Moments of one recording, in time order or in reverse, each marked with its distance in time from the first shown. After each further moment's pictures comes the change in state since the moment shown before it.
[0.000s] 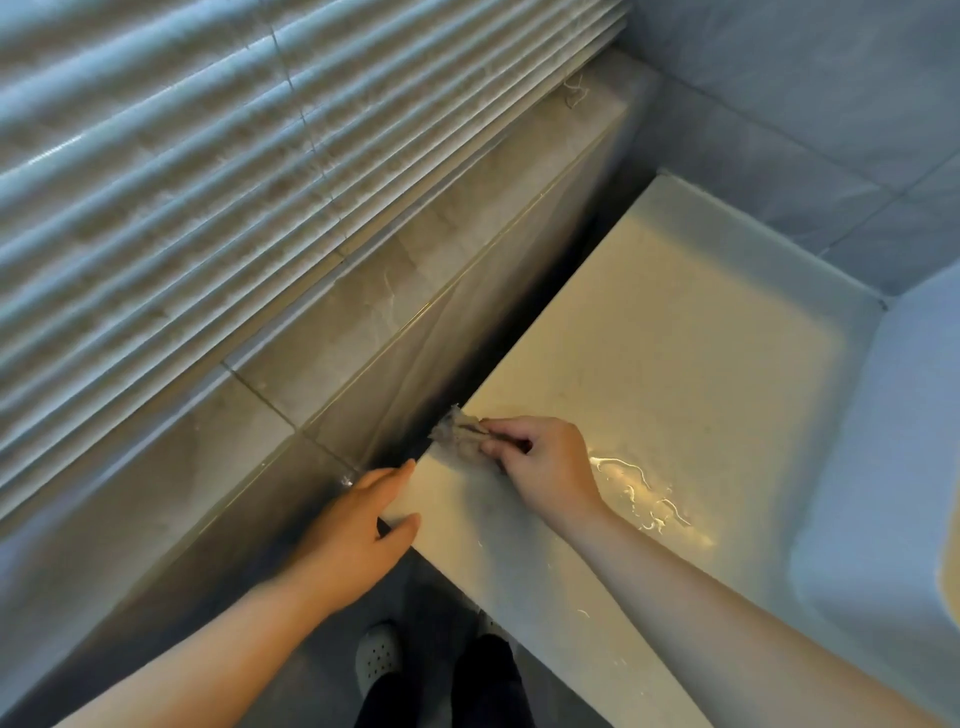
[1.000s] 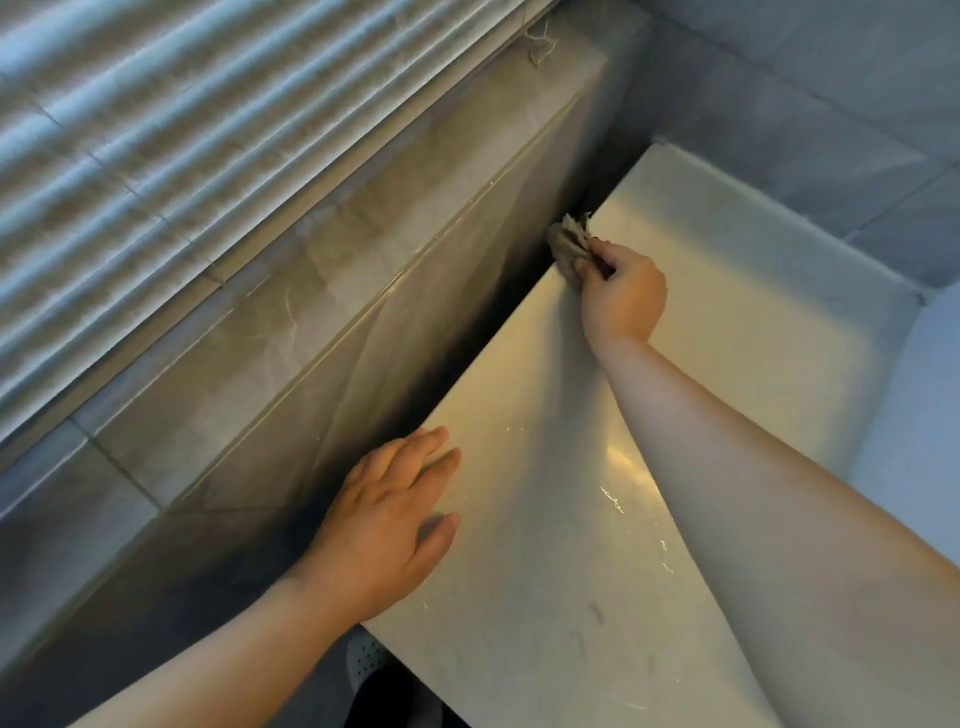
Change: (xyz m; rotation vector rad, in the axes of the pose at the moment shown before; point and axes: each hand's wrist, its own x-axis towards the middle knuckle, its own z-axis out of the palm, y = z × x) left_hand 0.063 0.057 0.028 0.523 0.121 0.381; right_hand 0.182 0.050 -0.102 -0.114 0.533 0.132
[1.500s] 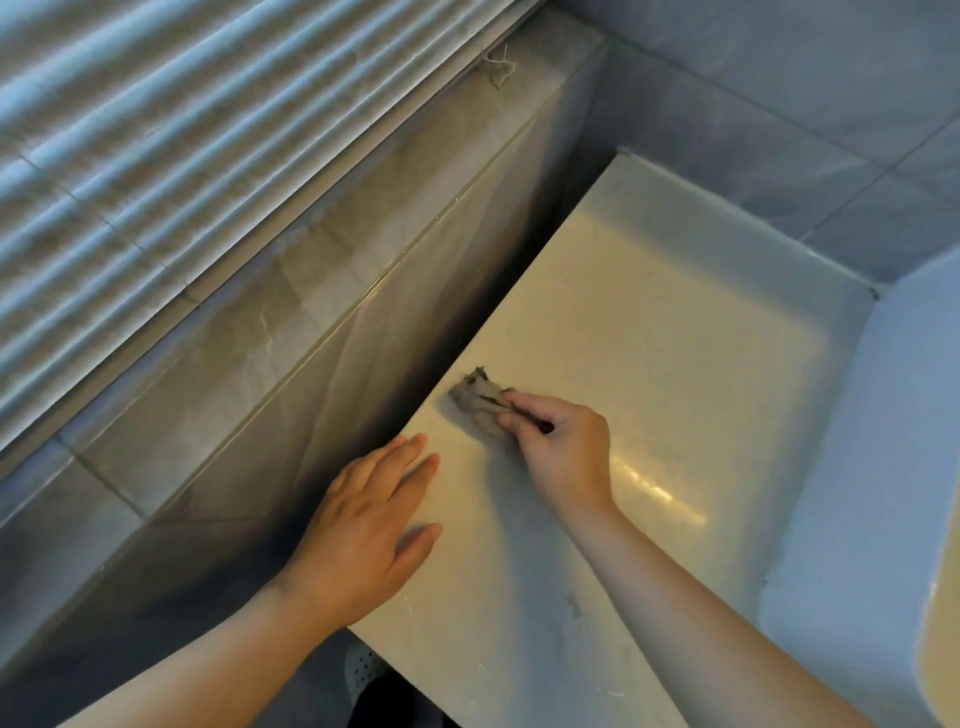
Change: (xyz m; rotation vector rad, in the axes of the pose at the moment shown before) left_hand -0.001 0.004 -0.004 0.170 -0.056 0.025; right_hand -0.138 0.012 -0.032 0.231 -0.281 0.052
